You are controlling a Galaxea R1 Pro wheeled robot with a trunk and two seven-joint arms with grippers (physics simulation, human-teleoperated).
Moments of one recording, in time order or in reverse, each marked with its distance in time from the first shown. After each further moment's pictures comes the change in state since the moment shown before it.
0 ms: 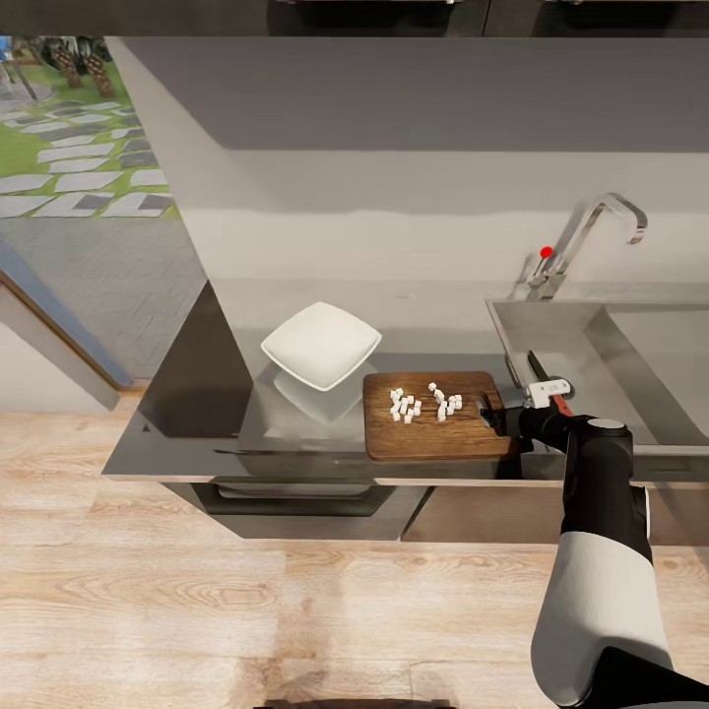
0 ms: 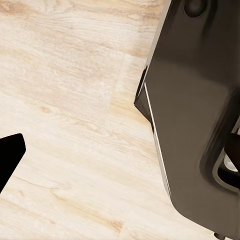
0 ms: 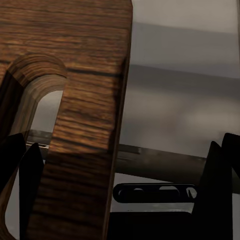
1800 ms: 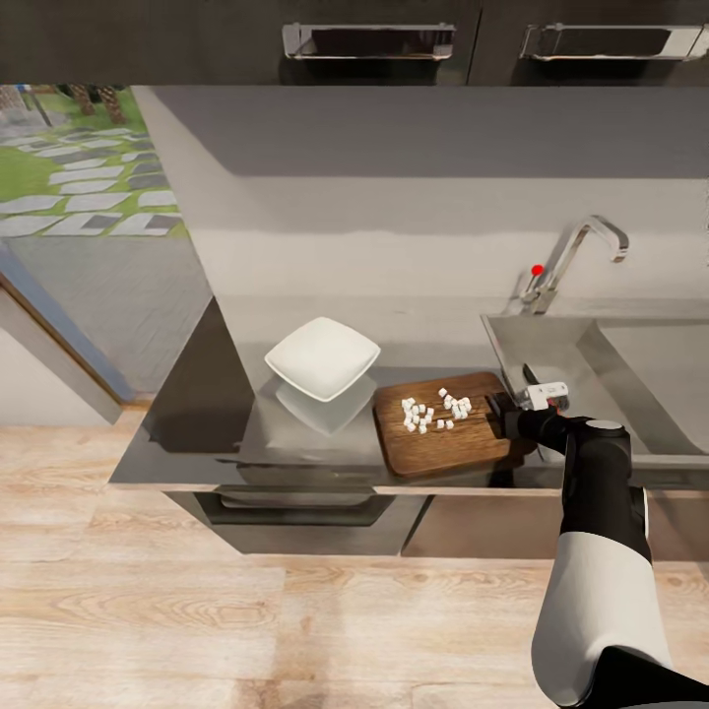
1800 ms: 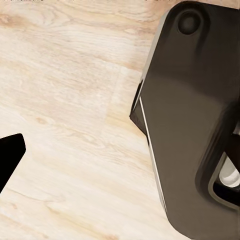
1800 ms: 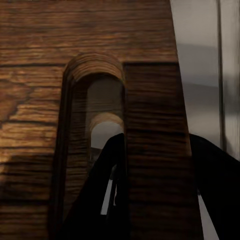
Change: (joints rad) left arm 0.000 0.000 0.000 0.002 0.000 0.000 0.000; right arm 0.000 -0.001 -0.002 0.013 0.005 0.006 0.000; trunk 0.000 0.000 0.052
